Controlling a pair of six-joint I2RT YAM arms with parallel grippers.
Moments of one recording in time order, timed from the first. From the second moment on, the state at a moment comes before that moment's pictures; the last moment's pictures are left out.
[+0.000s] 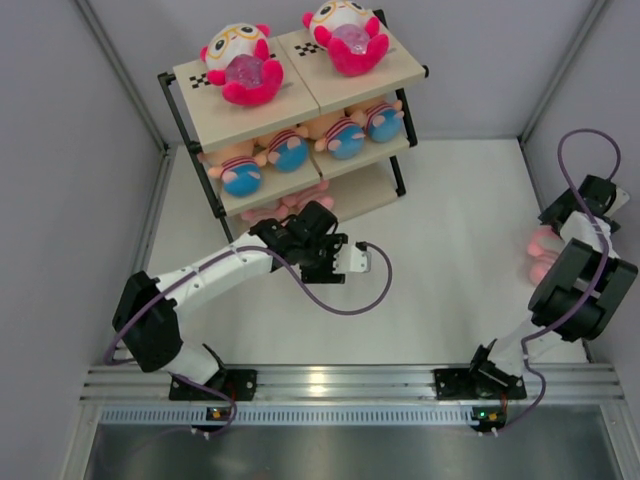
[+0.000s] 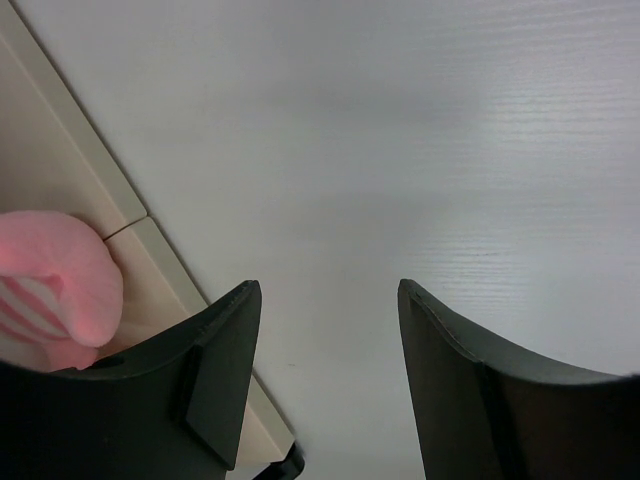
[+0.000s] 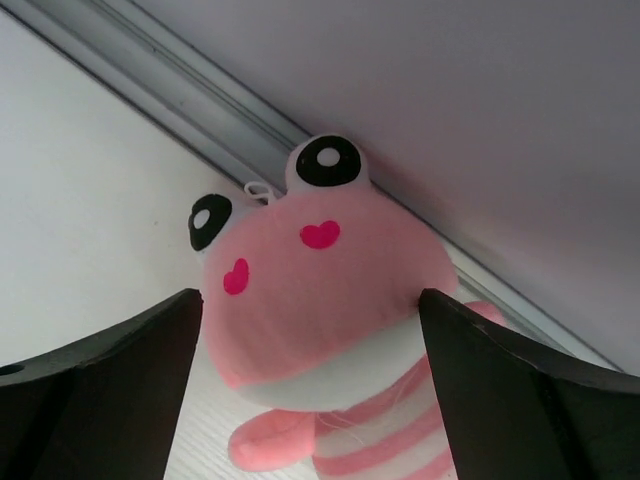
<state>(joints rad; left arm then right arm) -0.82 1.50 1.20 -0.71 0.18 0.85 -0.57 1.65 1.13 -0.26 0.23 0.29</state>
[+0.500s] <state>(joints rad) -0.85 1.49 1.28 -0.78 0.20 0.76 -0.50 1.44 0.99 -0.33 0.19 0.38</state>
